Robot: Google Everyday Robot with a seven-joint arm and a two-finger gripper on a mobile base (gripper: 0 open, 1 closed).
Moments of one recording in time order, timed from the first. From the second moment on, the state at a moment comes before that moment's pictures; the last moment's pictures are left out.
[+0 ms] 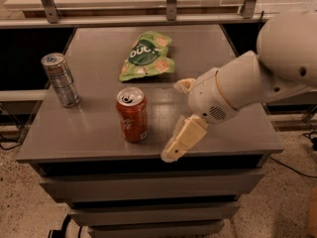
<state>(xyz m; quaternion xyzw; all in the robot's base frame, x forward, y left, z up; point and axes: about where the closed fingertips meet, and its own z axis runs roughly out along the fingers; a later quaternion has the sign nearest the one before) 0.446 -0.030 0.873 -0.60 0.70 0.21 0.31</state>
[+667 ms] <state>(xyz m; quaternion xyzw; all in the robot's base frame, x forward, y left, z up) 0.468 0.049 0.848 -0.57 0.67 0.31 0.37</state>
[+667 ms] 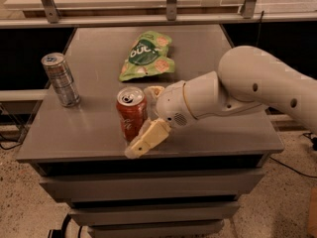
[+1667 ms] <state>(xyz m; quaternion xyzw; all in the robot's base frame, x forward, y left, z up) 0.475 0.080 0.882 -0.53 0.60 0.43 0.42</state>
